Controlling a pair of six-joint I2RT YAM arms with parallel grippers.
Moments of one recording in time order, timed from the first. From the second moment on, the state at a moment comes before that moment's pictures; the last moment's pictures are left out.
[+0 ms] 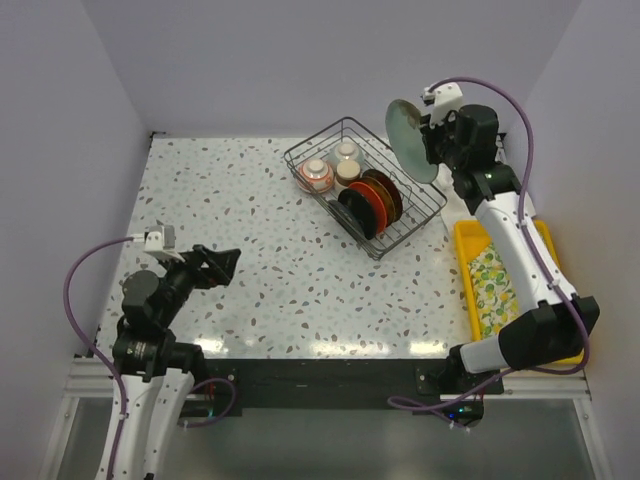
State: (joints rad) left arm -0.08 0.26 0.51 -0.38 0.26 -0.50; right arm 0.21 1.43 1.48 -0.35 0.03 -0.25
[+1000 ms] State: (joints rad) left arm -0.17 0.79 0.46 0.31 0.48 -0.79; right arm 0.44 1.33 0.84 0.28 -0.47 0.84
